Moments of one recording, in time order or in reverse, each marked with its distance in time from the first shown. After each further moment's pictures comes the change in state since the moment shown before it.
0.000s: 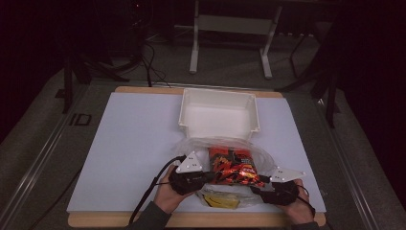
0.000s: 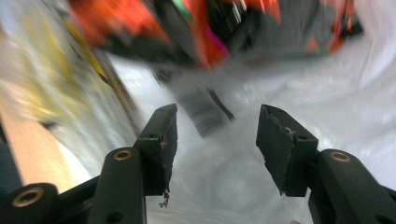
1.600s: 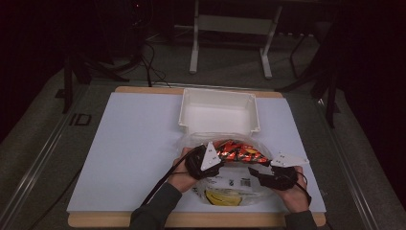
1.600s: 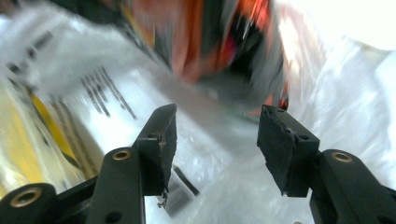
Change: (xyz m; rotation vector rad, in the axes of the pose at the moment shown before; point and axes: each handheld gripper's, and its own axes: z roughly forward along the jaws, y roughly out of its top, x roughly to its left) left arm 0.015 0.029 0.045 -0.008 0.262 0.297; right arm -0.014 0.036 0.001 -0.085 -0.111 0.040
